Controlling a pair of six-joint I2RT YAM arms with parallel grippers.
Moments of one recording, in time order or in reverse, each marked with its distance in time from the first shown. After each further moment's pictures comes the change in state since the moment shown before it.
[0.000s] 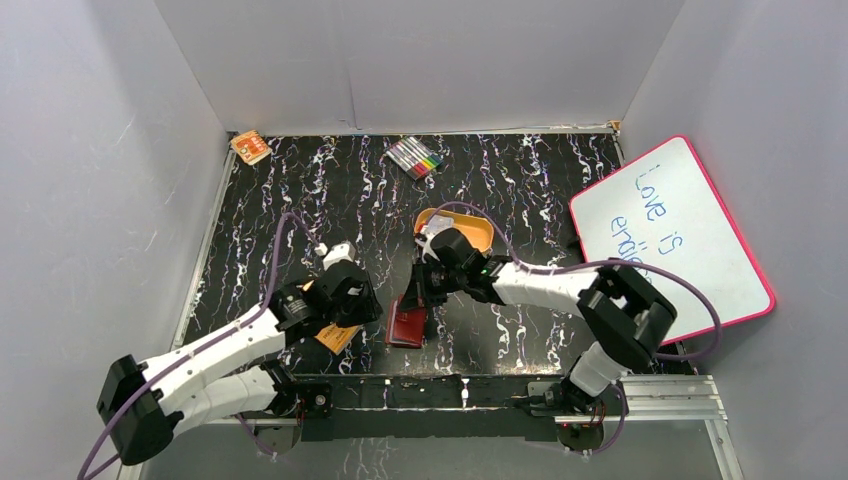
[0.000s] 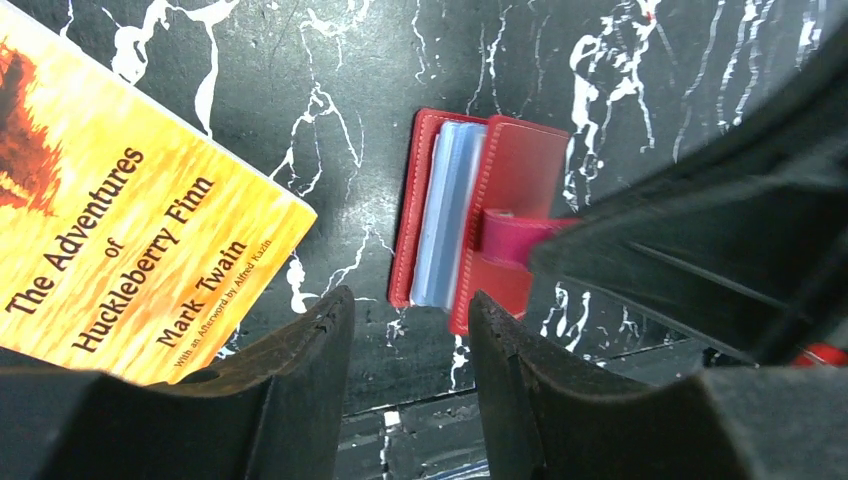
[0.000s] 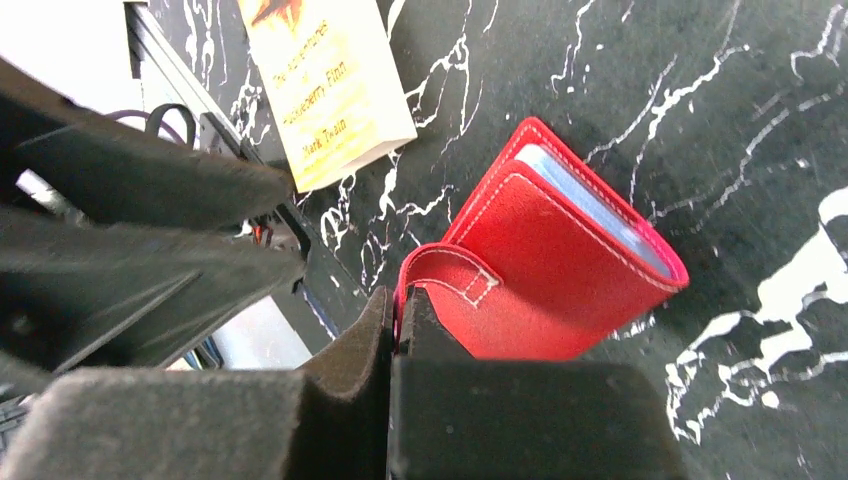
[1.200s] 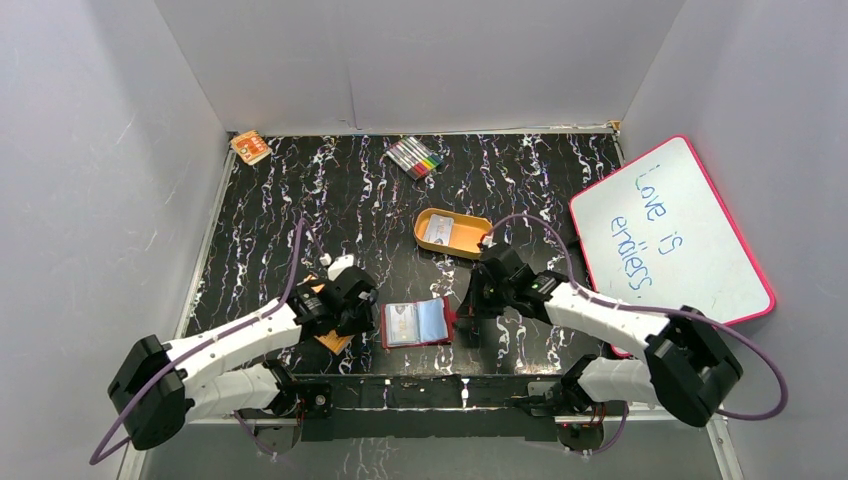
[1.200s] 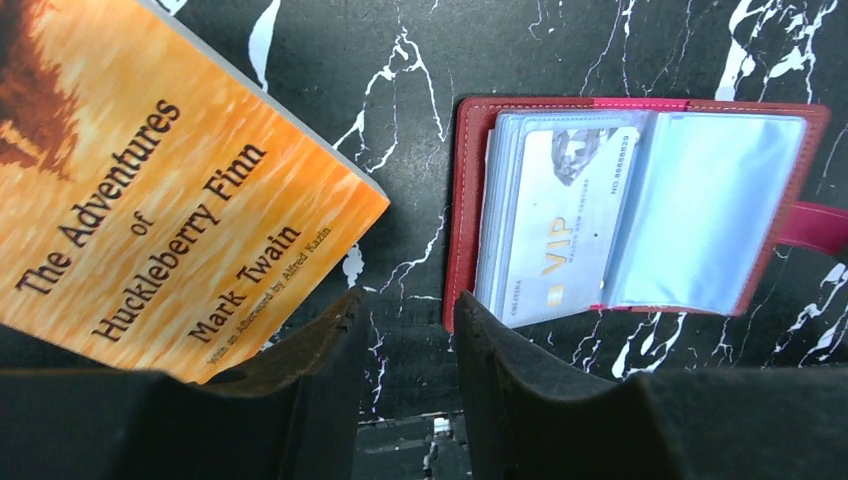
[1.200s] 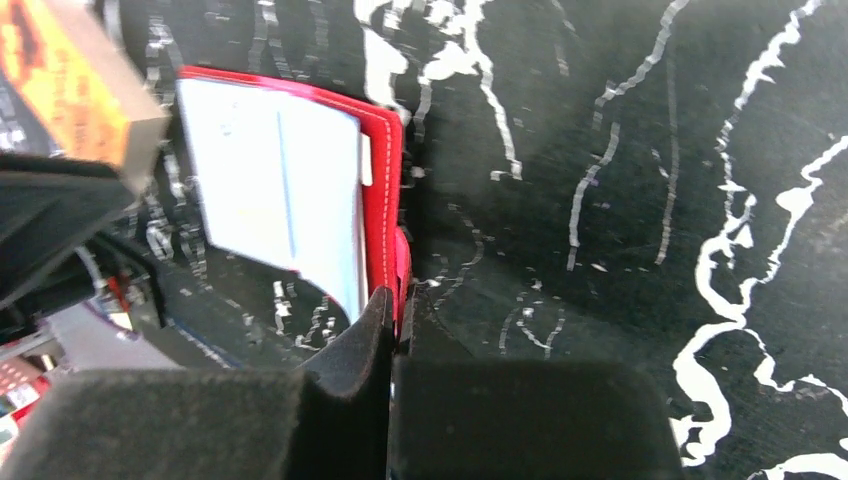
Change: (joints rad) left arm 0.000 0.067 -0.049 -0.022 0.000 -0.035; right arm -0.134 -0.303 -0.228 -0.309 0.251 0.004
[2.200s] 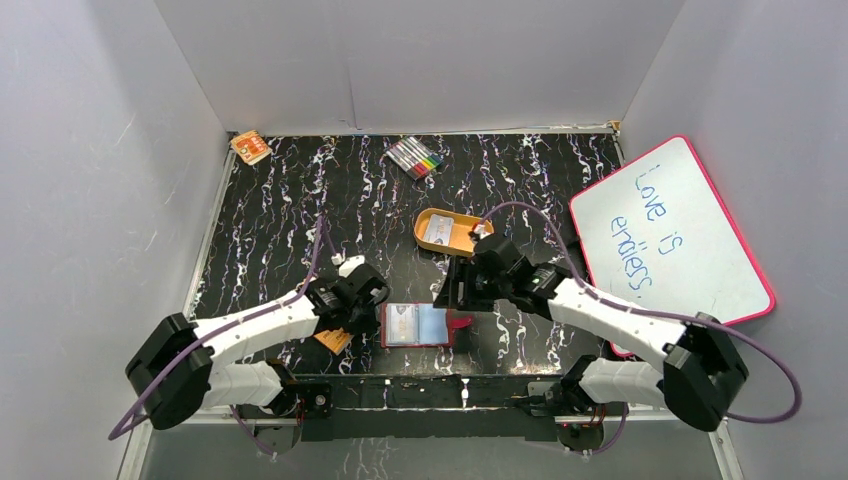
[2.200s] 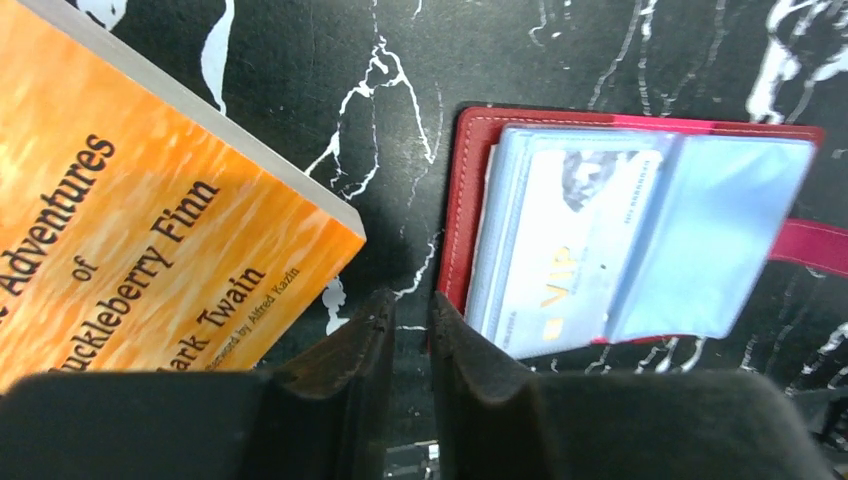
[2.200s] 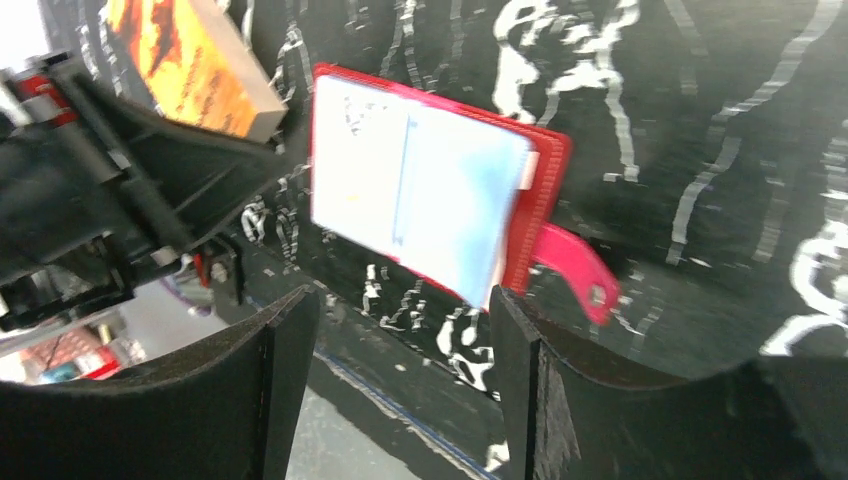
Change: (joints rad) left arm 0.000 0.176 0.010 0.093 0.026 0.018; right arm 0.066 -0.036 0.128 -0.030 -0.045 0.057
